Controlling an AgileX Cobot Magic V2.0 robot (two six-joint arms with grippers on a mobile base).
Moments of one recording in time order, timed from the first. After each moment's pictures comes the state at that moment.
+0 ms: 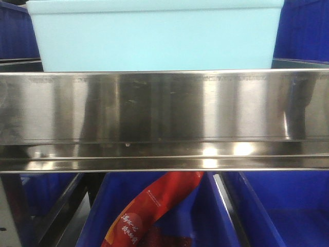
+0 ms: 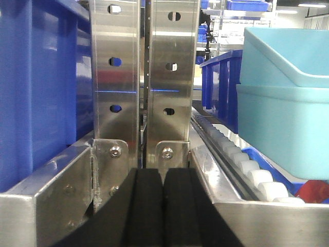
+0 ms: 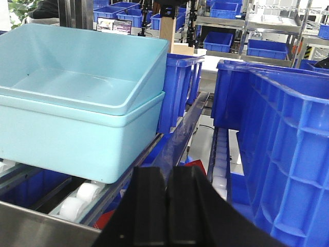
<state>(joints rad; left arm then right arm) 0.02 0.00 0.00 0.05 -0.01 -0.06 0.38 0.12 -0.43 -0.15 0.43 0.08</state>
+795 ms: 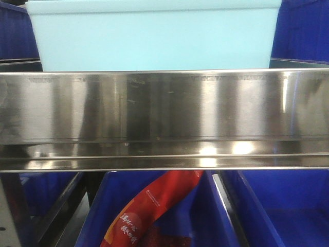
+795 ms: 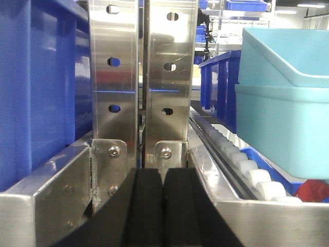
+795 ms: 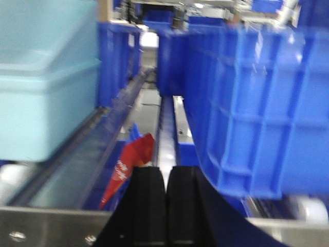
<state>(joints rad) 0.02 0.00 0.00 0.05 -0.01 -0.05 0.04 0.12 -0.23 0.08 0.28 -0.09</state>
